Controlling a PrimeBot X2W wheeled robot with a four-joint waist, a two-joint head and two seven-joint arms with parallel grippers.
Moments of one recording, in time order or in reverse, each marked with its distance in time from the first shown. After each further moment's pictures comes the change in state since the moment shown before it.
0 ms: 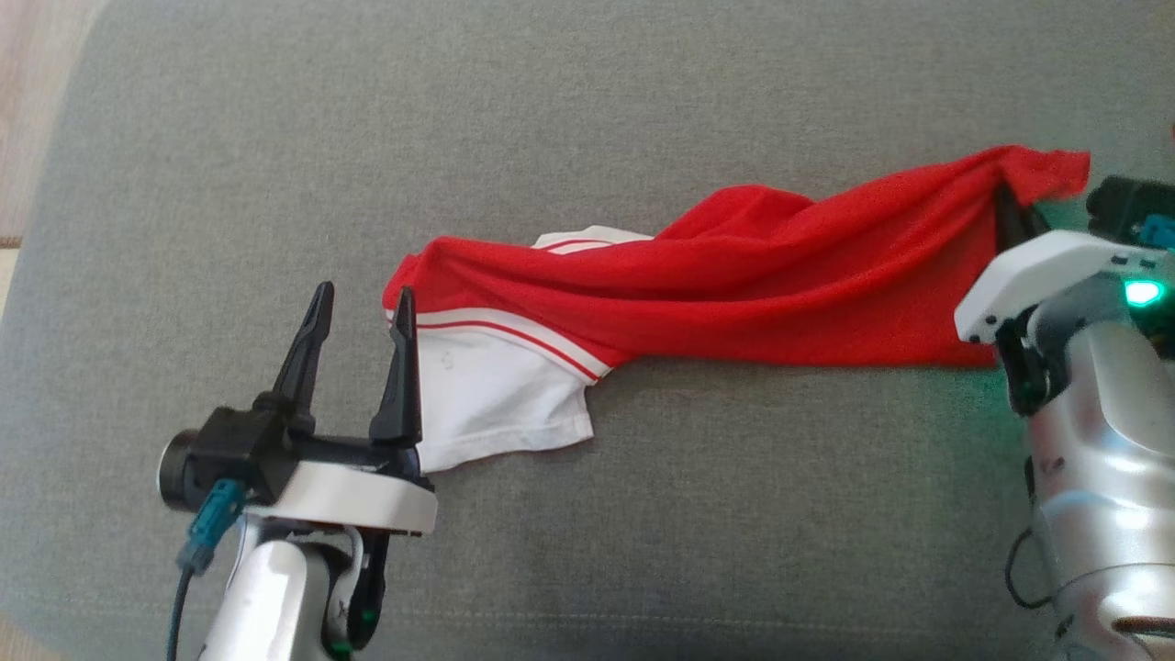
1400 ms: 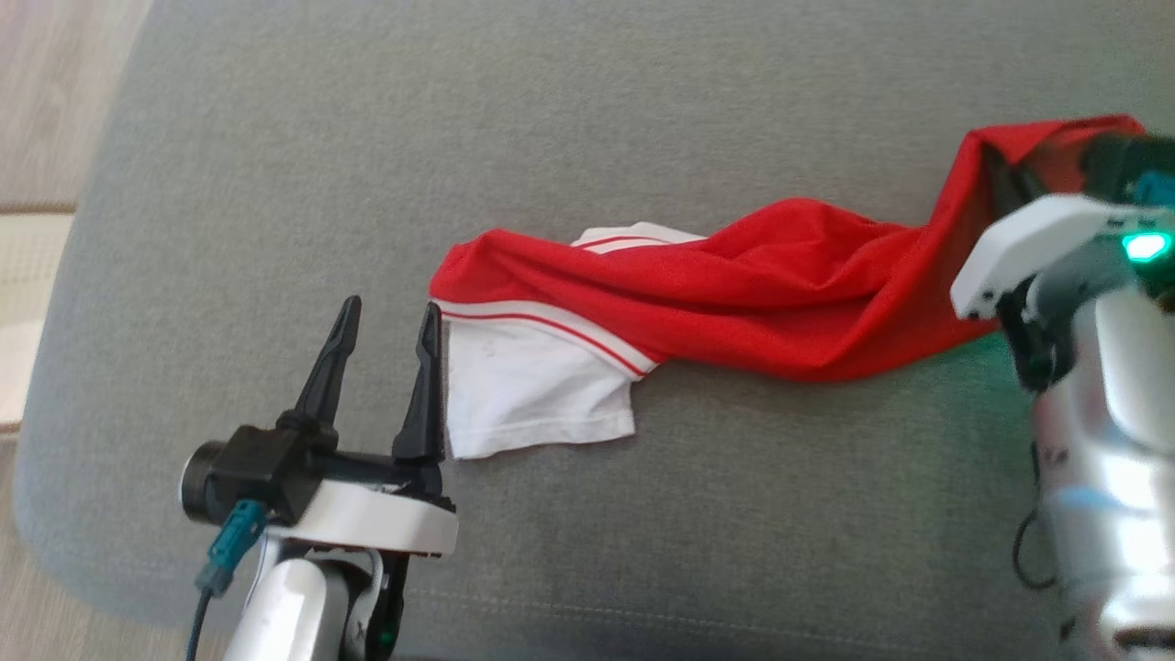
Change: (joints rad) left arm 0.035 -0.002 -0.041 -0.038 -0.003 0.004 0.000; right arm 0.055 -0.006 0.103 -0.250 0.021 0.000 0.114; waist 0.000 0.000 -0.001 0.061
